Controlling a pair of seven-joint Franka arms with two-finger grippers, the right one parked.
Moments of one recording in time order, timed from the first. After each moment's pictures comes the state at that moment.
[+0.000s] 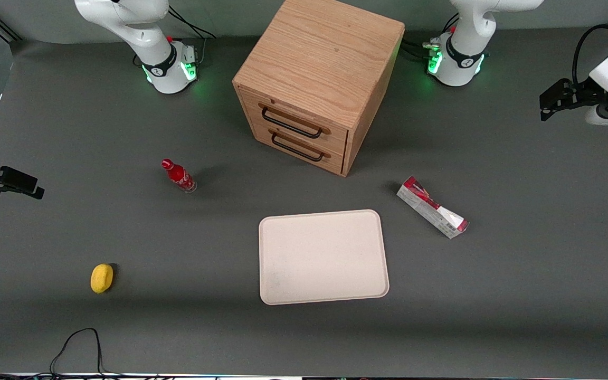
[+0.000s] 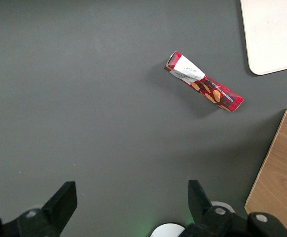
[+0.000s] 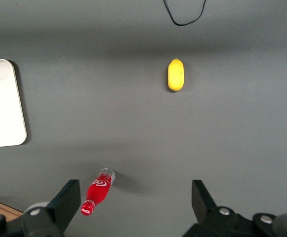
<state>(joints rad) -0.14 -0.18 0.07 -1.76 0.08 1.54 0.10</state>
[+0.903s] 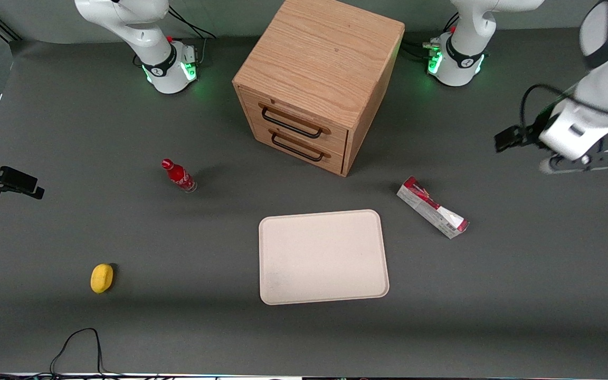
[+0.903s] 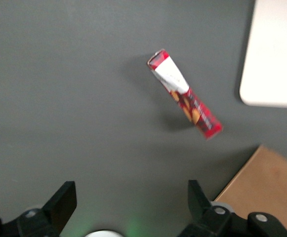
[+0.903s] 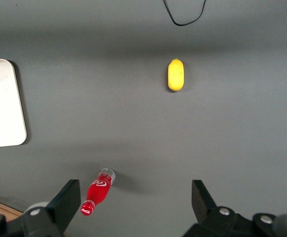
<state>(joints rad) -0.19 -0.02 0.05 -1.88 -0.04 1.72 -0.35</state>
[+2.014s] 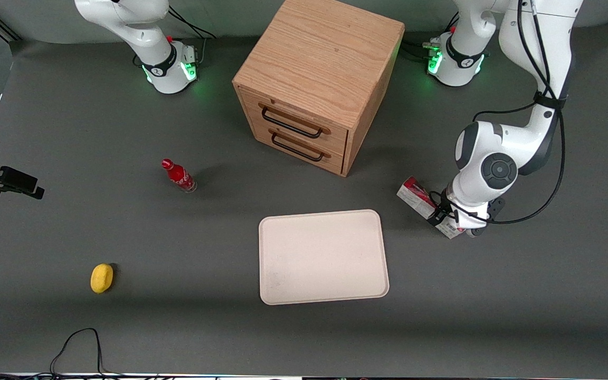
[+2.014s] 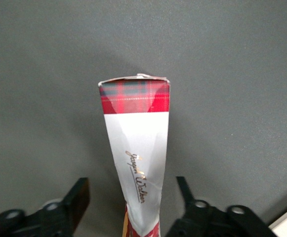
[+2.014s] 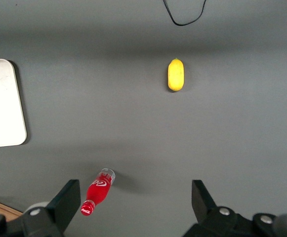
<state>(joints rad) -0.29 0.37 0.05 -2.07 -0.06 2.39 -1.02</state>
